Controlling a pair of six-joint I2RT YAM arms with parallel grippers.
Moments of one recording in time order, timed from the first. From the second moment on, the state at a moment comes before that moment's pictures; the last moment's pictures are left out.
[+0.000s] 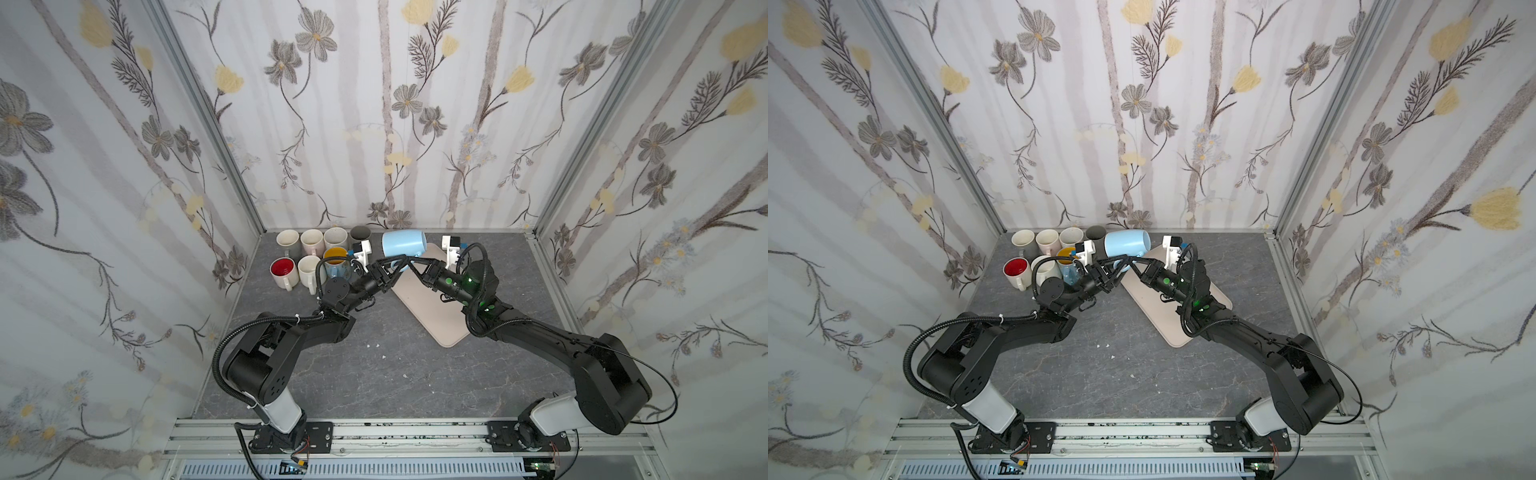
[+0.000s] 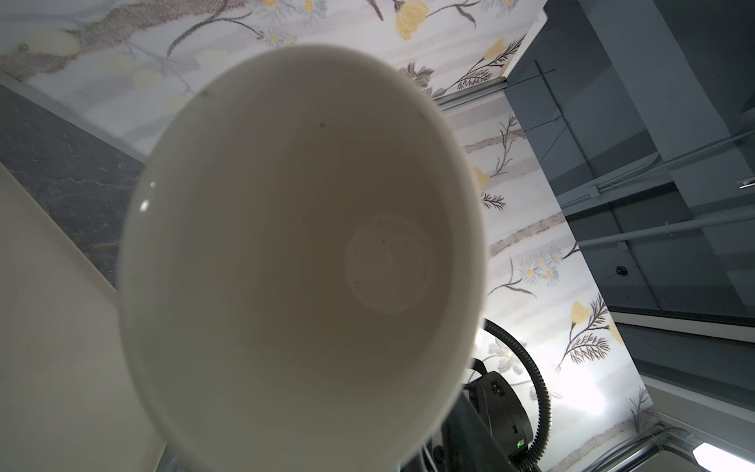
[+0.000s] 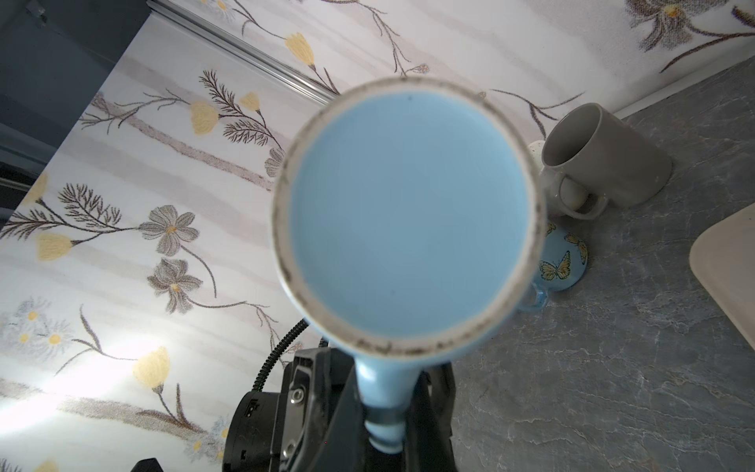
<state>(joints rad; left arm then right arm) -0.51 1.68 0.75 1.32 0.52 -1.49 0.61 1.47 0.86 0.69 -0.39 1.14</state>
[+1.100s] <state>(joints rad) -0.42 1.67 1.00 0.62 0.59 -1.14 0.41 1.30 0.85 0.21 -0.36 0.77</state>
